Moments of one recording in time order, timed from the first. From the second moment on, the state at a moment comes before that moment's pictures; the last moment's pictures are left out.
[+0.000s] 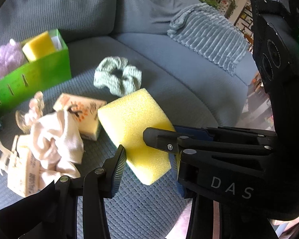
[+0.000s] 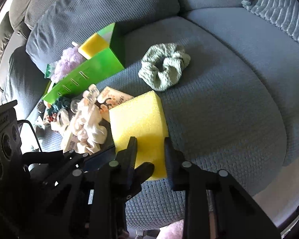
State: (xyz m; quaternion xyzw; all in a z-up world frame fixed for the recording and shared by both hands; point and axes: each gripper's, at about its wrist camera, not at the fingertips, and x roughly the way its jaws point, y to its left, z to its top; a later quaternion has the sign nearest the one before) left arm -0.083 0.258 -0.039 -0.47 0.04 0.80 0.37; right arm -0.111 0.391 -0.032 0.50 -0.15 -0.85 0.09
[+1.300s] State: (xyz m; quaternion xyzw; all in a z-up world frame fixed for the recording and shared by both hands) left arm -0.155 0.187 0.040 -0.40 0.03 0.87 0.29; right arm -0.182 0.300 0.051 0.43 -0.09 -0.88 0.19
